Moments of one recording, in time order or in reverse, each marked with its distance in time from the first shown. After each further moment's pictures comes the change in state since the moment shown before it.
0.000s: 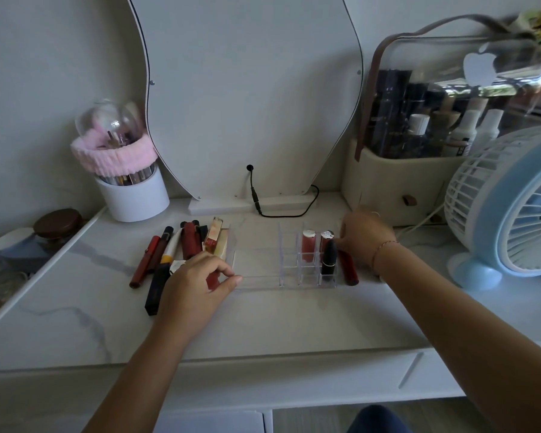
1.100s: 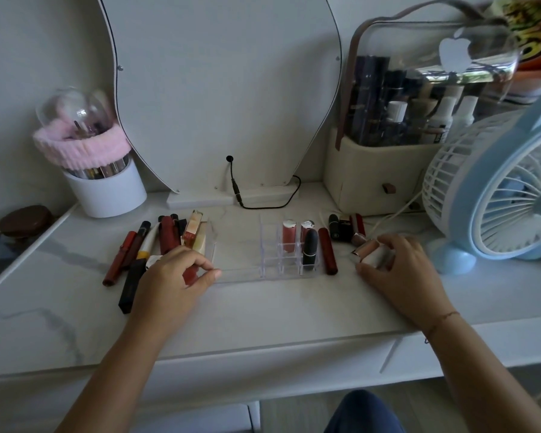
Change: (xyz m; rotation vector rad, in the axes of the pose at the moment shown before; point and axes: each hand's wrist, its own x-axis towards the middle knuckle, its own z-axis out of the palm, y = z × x) left_hand -0.001 0.000 -0.001 0.009 -0.017 0.010; right_hand -0.107 0.060 0.016 0.501 0.233 0.102
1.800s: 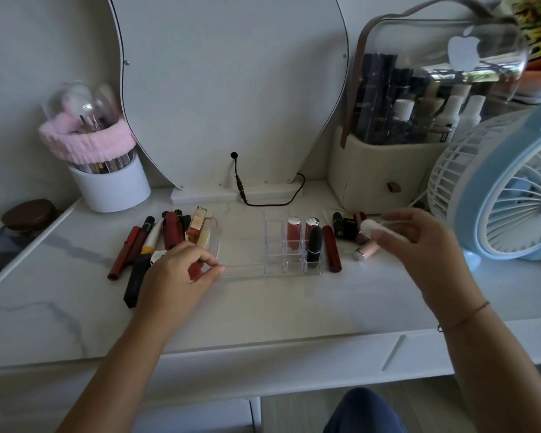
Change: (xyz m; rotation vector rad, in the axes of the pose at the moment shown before) left_hand 0.000 0.000 0.000 -0.010 0.008 0.005; right_hand 0.002 -0.032 -0.026 0.552 0.114 0.054
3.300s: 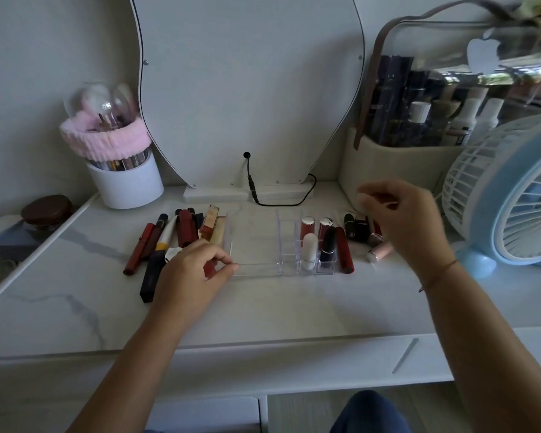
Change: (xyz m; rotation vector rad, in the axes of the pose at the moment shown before) left_hand 0.000 0.000 -0.001 0.004 -0.013 0.020; right_hand 0.033 -0.027 0.031 -0.230 -0.052 -0.276
